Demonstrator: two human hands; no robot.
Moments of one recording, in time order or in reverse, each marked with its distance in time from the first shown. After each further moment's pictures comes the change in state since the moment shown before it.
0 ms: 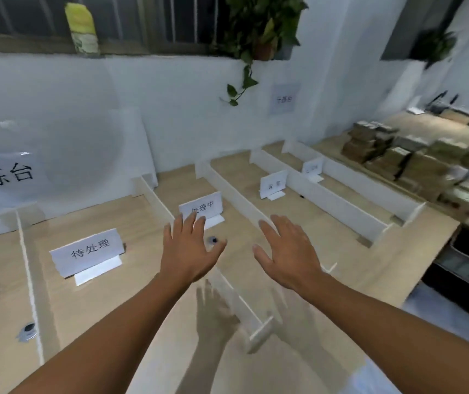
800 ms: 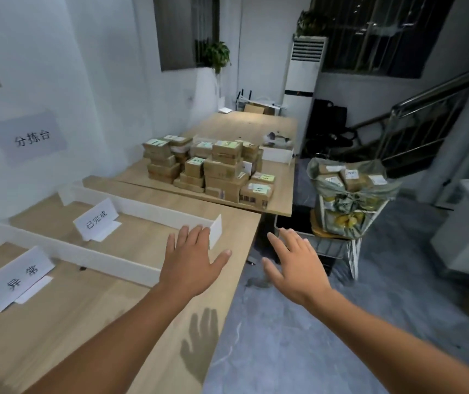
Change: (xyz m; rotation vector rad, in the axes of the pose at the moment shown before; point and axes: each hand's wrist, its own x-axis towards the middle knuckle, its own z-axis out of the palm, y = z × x) left_hand 0.170 0.685 0.208 -0.091 -0.189 0.637; right_hand -0.137 0.661 -0.088 -0.029 0.144 0.648
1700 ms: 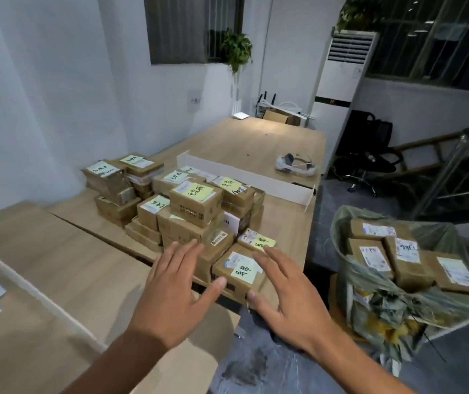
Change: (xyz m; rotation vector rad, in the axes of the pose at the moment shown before) left_hand 0.480 0.081 0.143 -0.203 0.144 -0.033; right_hand 0.477 0.253 0.053 0.271 -0.026 -0.276
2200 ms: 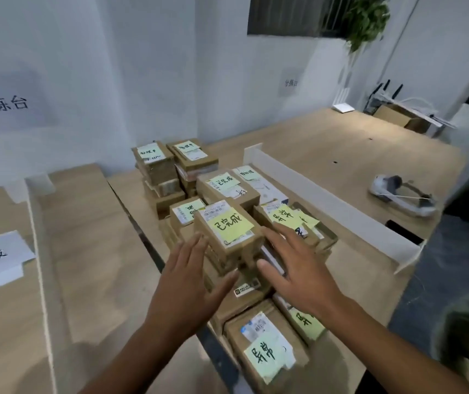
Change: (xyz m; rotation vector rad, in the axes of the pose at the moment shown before) left_hand 0.197 -0.049 0.088 -0.024 0.110 -0.492; right_hand 0.315 0.129 0.062 0.150 -0.234 -0.302
